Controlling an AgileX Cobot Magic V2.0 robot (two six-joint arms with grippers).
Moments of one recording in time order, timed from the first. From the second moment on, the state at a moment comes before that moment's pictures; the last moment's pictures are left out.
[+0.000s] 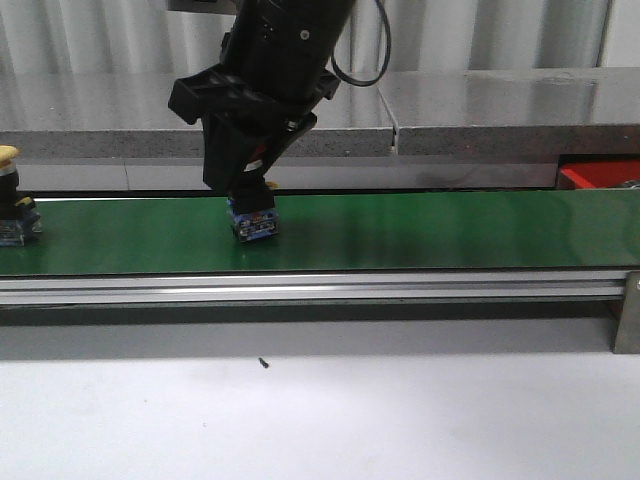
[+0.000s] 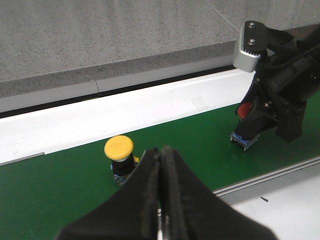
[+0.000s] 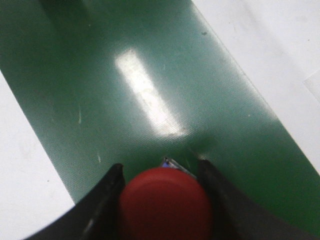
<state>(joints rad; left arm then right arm) -0.14 0.63 -0.77 -0.30 0.62 0.33 0.61 2.05 -1.80 0.29 0.87 -0.43</state>
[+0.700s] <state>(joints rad) -0.14 0.63 -0.77 -0.30 0.62 0.33 0.29 1.72 -1.62 0.29 0.89 -0.43</state>
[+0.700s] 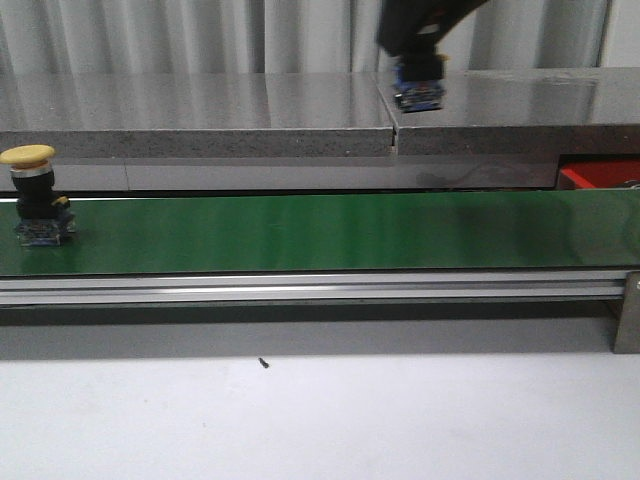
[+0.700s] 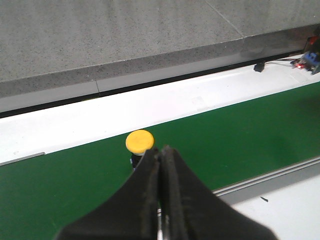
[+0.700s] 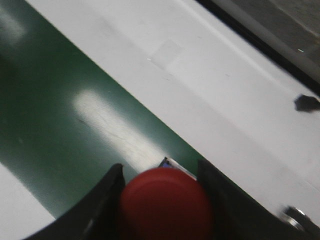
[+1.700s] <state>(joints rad) -0.14 0.63 -0.77 -0.30 0.62 0.33 -0.42 1.73 -1.43 0.28 0.77 -0.40</state>
